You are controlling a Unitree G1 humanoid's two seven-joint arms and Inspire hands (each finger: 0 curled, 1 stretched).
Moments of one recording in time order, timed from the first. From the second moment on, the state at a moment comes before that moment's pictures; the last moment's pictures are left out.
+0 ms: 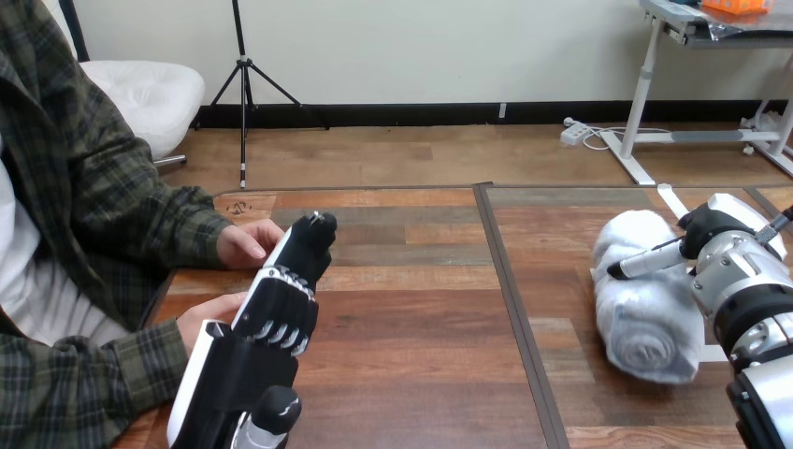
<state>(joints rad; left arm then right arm) 0.31 0.09 -0.16 0.16 -0.42 -0.94 -0.52 -0.98 -0.42 0.28 1.36 -0.45 0.36 0.00</state>
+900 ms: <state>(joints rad) 0.31 0.09 -0.17 0.13 -0.42 -0.92 -0.50 -0.94 -0.42 0.21 1.36 -0.38 0.15 0.04</state>
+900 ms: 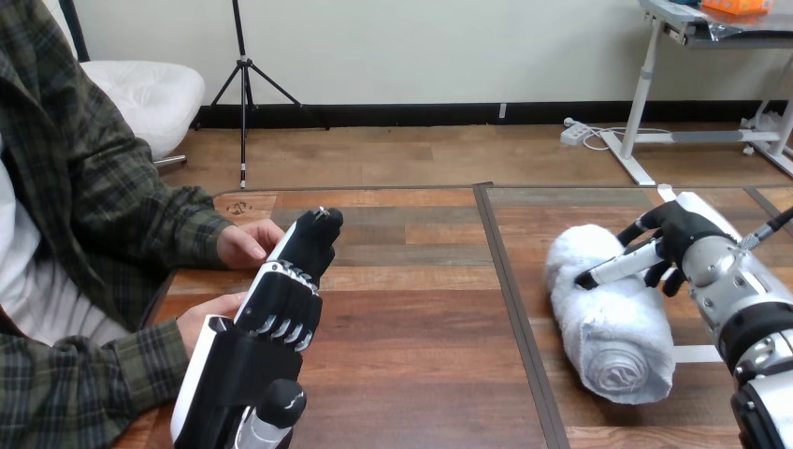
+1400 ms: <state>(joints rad) 0.31 0.09 -0.17 0.12 -0.41 -0.92 -0.48 -0.90 -0.42 0.15 1.36 -0.33 0.06 0.07</state>
